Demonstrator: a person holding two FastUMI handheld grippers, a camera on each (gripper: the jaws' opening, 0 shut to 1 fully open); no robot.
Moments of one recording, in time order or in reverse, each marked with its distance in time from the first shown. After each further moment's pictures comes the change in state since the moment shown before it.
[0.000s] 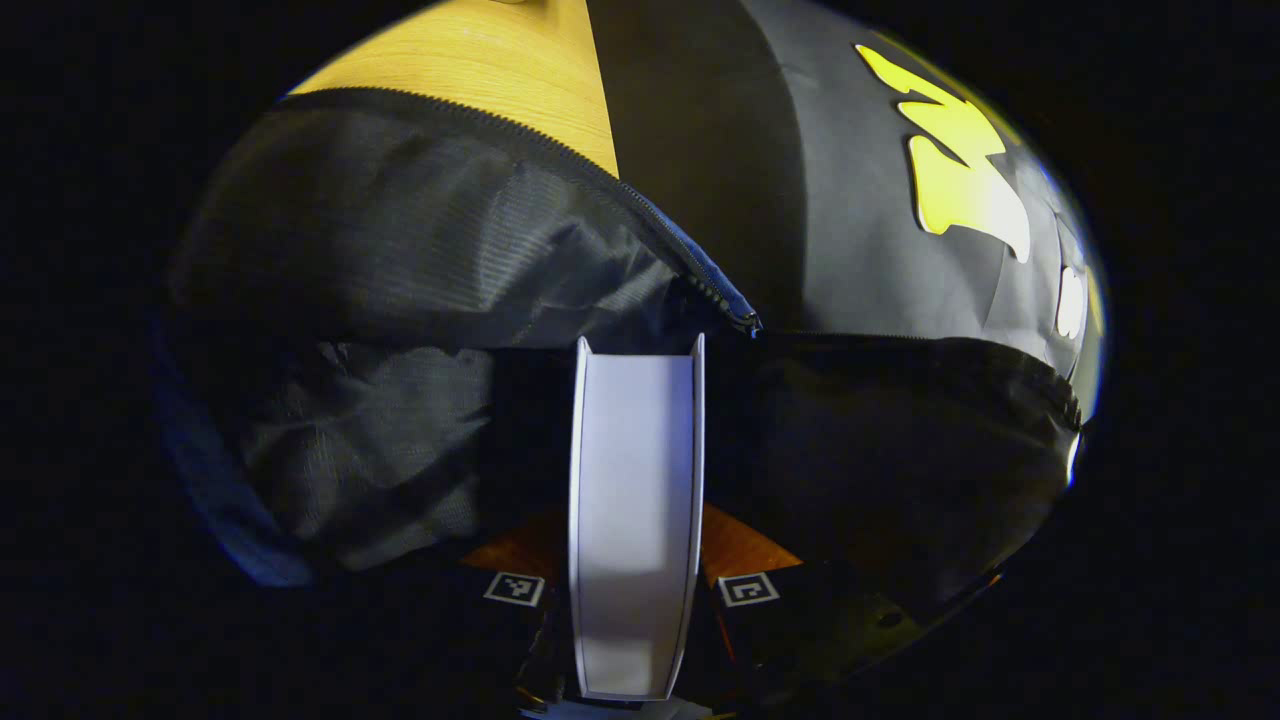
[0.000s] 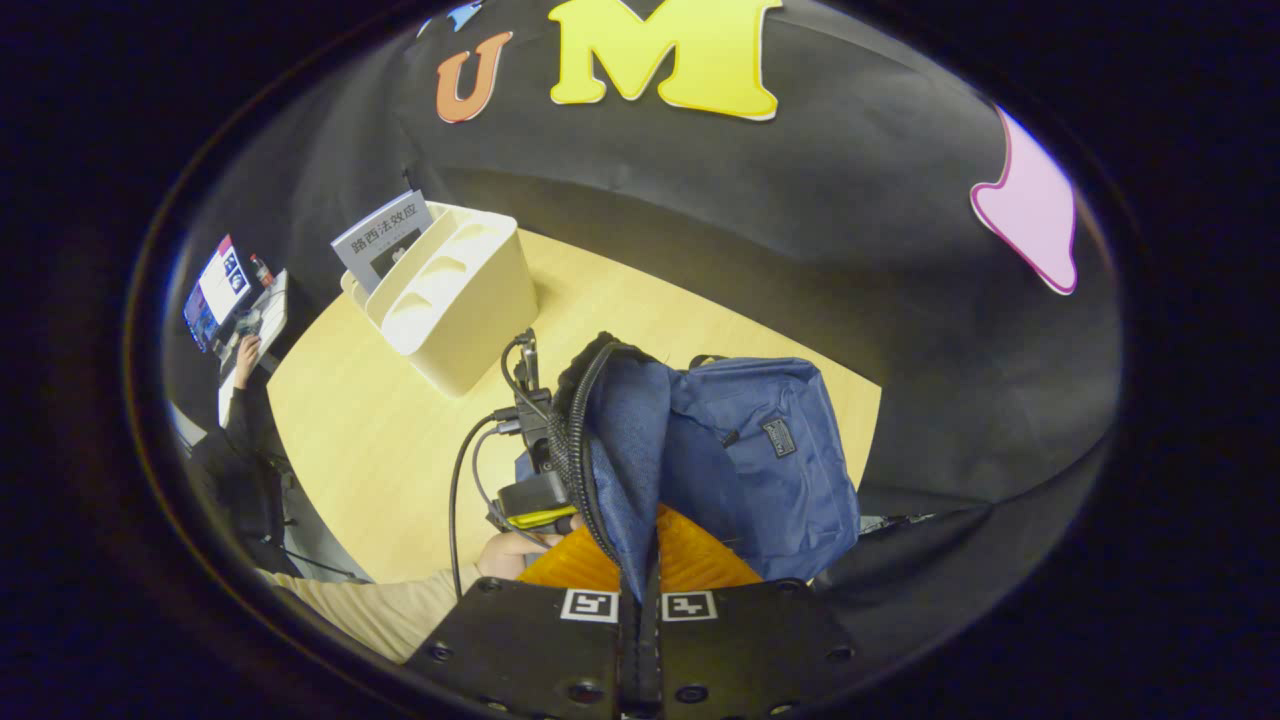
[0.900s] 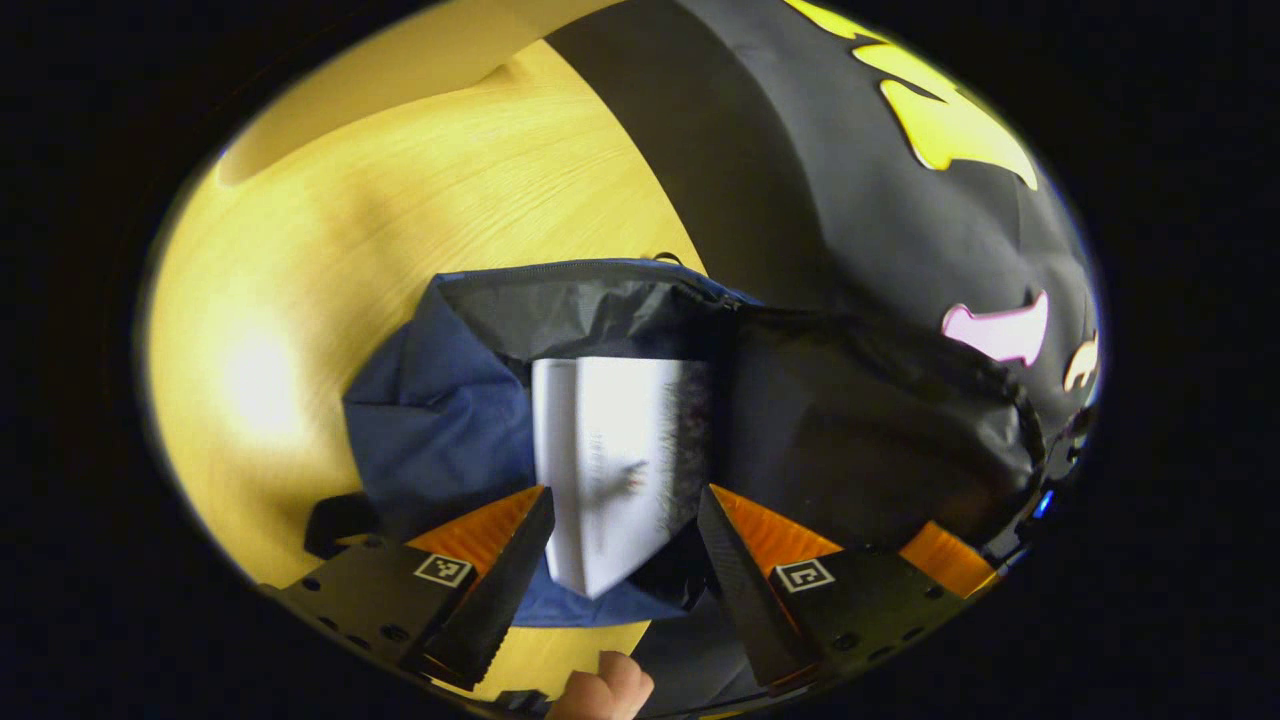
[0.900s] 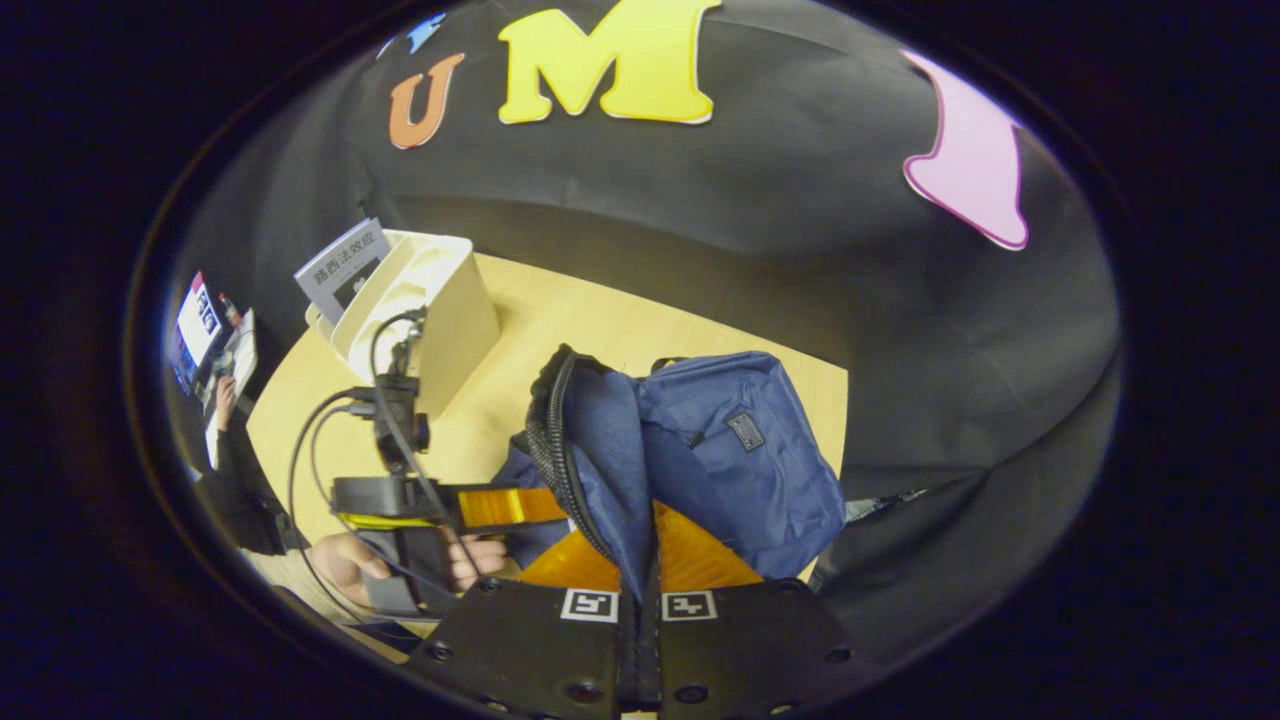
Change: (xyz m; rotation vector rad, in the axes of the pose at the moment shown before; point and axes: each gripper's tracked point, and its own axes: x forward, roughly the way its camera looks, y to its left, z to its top) left arm -0.156 -0.001 -0.005 0.211 0.217 0.341; right arm -0.006 -0.006 -0.010 0.134 -0.059 -0.083
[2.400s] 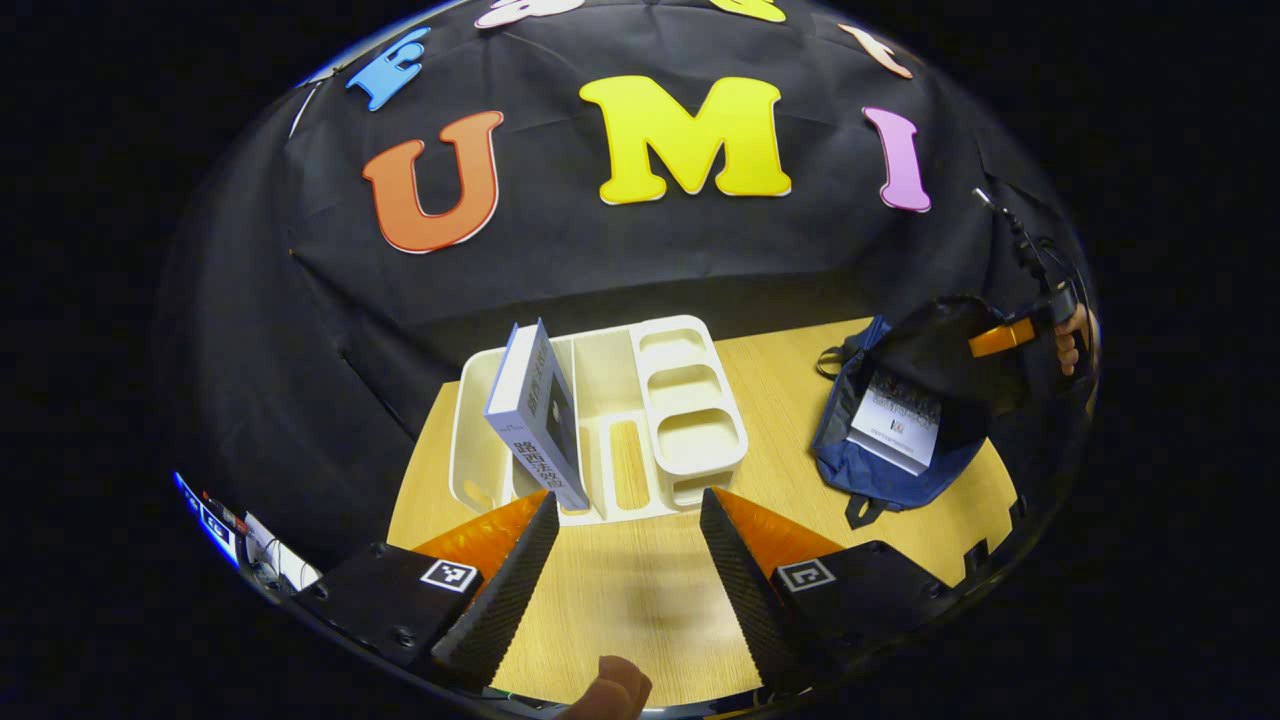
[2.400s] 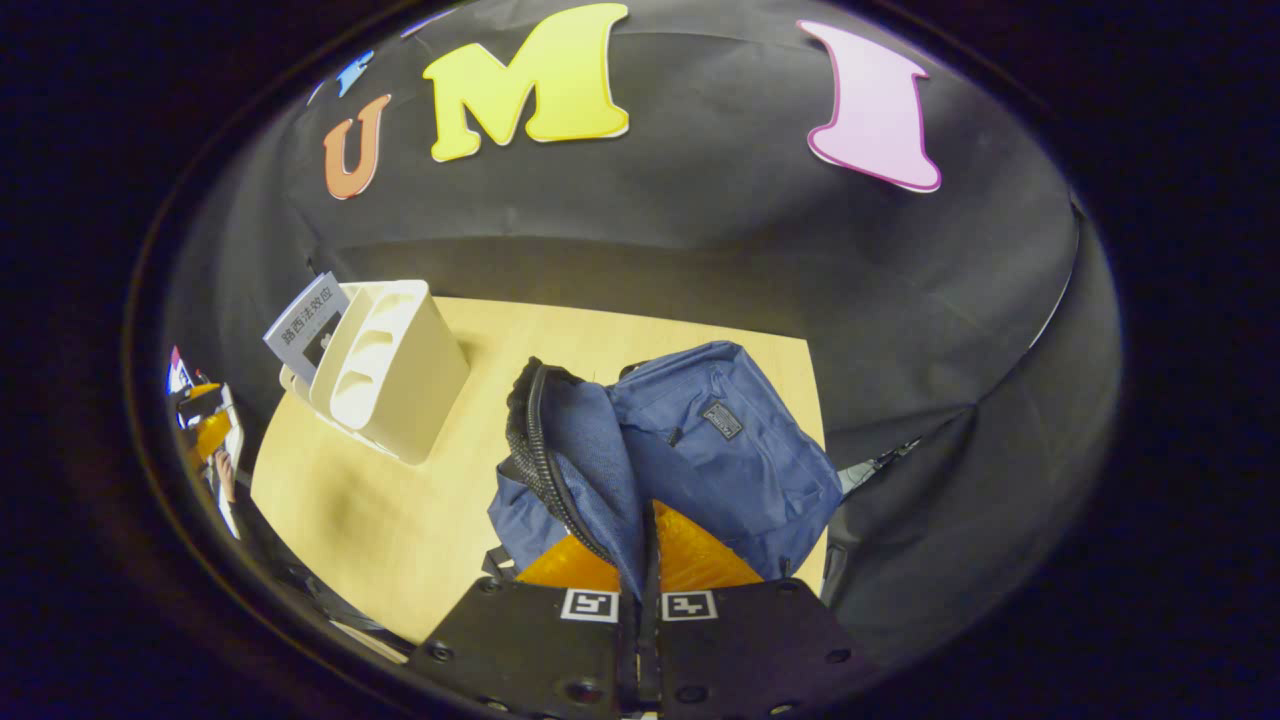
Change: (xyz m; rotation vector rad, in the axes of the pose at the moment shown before) left arm -0.401 0.042 0.196 1.053 -0.390 0.610; right arm -0.015 0.000 -0.014 0.187 -0.054 -0.086
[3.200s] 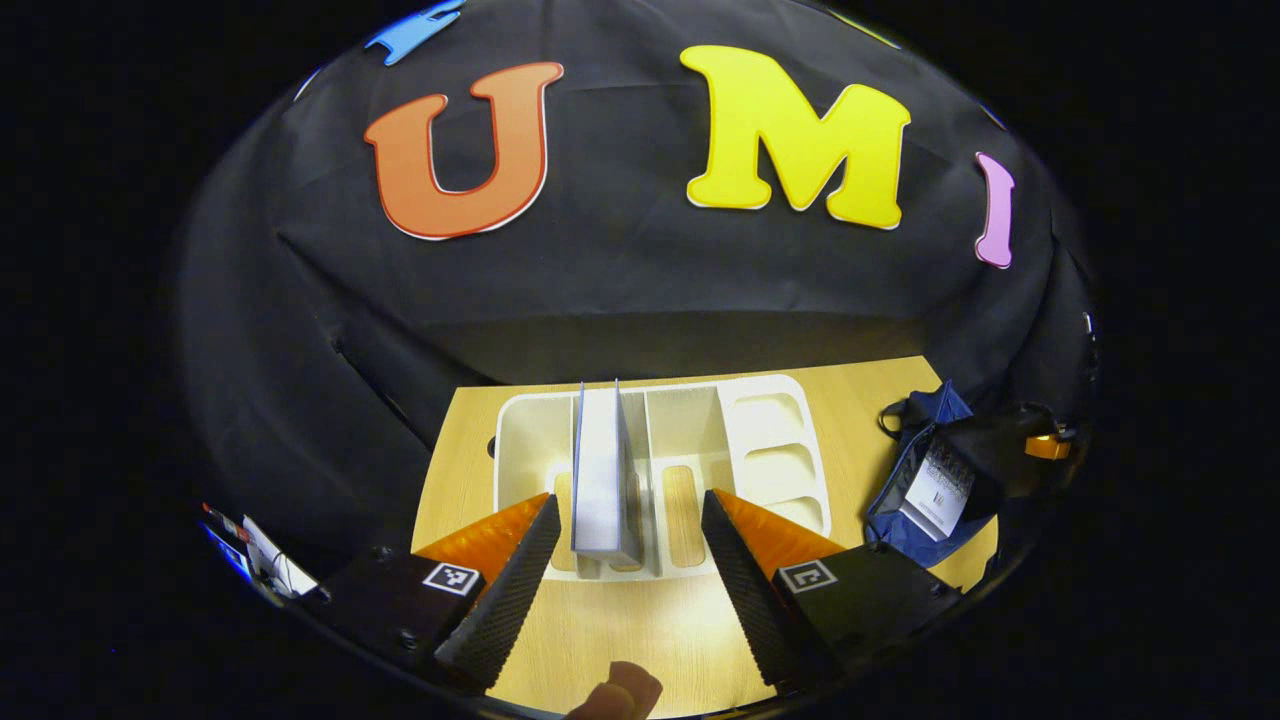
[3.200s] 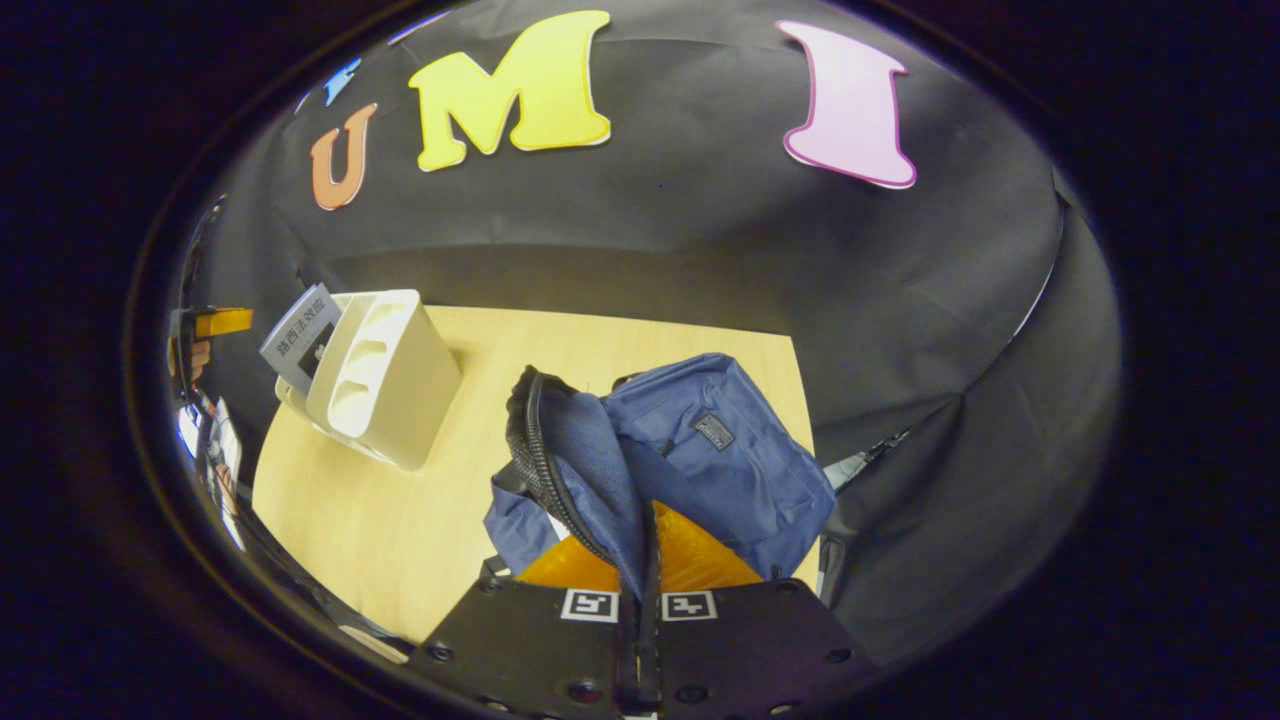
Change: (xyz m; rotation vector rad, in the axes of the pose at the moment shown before) left arm 0.115 0.093 0.082 -0.072 0.178 0.001; right arm -0.009 -0.003 0.001 0.042 -0.009 -0.025
